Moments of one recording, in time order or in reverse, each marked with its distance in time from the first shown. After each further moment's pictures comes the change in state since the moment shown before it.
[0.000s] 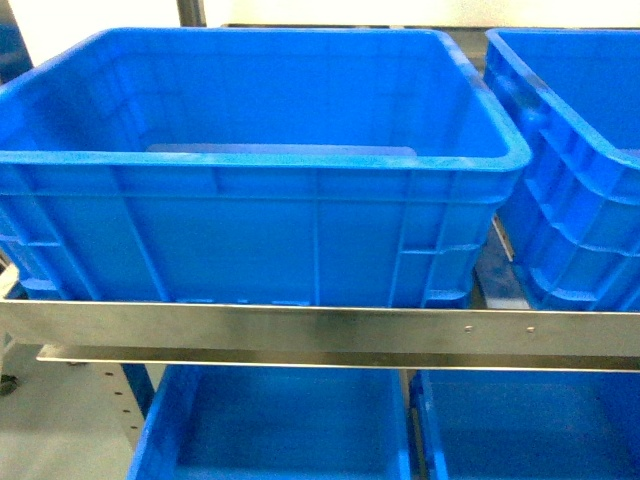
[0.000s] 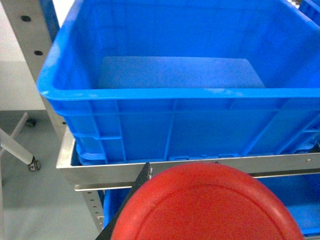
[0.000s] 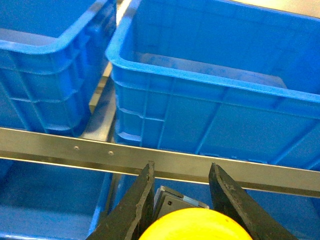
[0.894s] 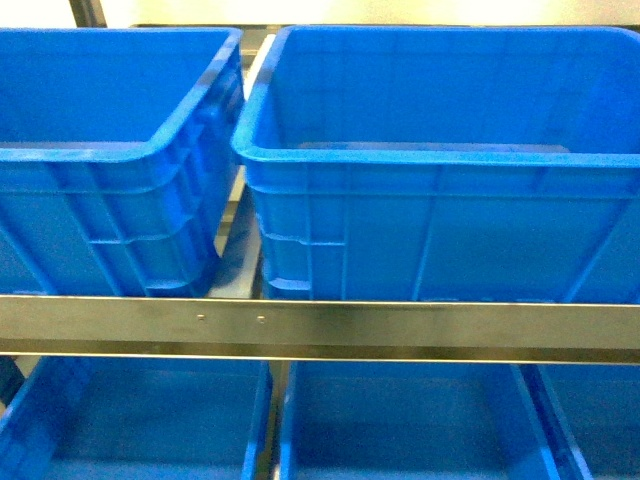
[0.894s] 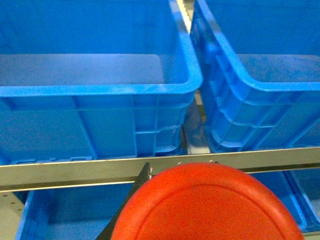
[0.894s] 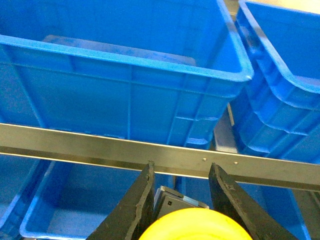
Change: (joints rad) left arm 0.000 0.001 0.000 0.000 0.001 0.000; right arm 0.000 0.000 0.000 0.000 0.000 0.000
